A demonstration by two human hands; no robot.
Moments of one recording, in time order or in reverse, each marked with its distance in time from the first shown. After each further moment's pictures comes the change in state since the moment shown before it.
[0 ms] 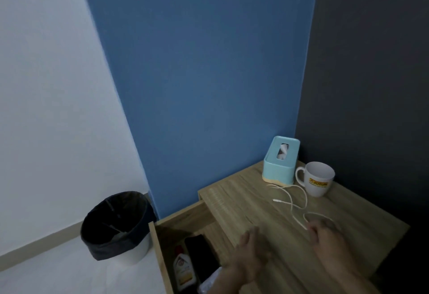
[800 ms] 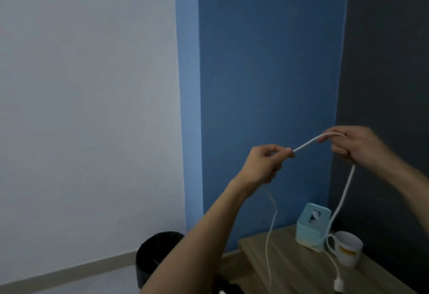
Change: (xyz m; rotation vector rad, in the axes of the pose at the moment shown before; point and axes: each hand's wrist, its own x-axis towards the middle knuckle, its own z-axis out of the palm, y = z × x) left_hand -0.224 0.243 -0.263 -0.571 0.512 0.499; right_hand -0.063 -0.211 -0.348 0.687 0.008 -0.623
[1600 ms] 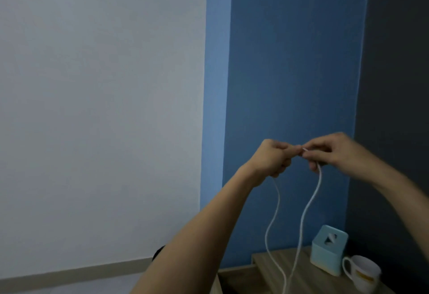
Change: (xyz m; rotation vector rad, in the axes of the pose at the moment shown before) left_hand -0.057 0.087 -0.025 0.109 -0.051 -0.005; right_hand -0.029 -0.087 0.031 -0.207 -0.211 -0.255
